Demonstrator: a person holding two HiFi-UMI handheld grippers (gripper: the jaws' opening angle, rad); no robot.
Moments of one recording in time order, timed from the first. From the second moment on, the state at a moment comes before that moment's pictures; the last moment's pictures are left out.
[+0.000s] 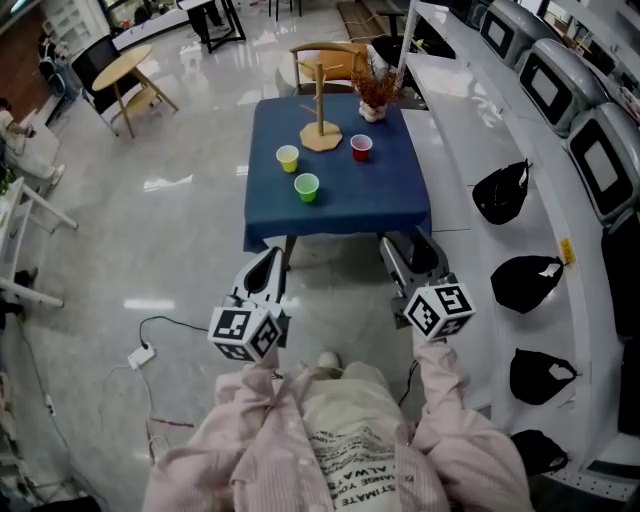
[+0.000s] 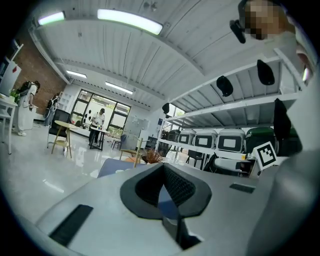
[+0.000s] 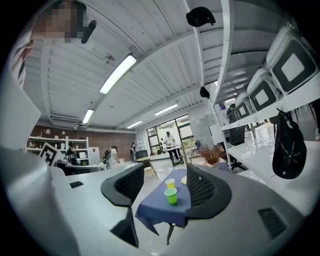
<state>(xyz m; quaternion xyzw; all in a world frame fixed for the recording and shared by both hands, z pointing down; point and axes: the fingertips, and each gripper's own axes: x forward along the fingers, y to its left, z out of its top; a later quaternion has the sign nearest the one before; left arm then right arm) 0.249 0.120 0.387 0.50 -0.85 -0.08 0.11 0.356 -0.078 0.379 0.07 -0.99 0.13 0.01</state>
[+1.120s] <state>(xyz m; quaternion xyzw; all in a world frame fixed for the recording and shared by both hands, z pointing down) 0.064 0.027 0.422 0.46 -0.87 -0.09 0.15 0.156 -0.203 0.432 0.07 -0.99 0.13 0.05</state>
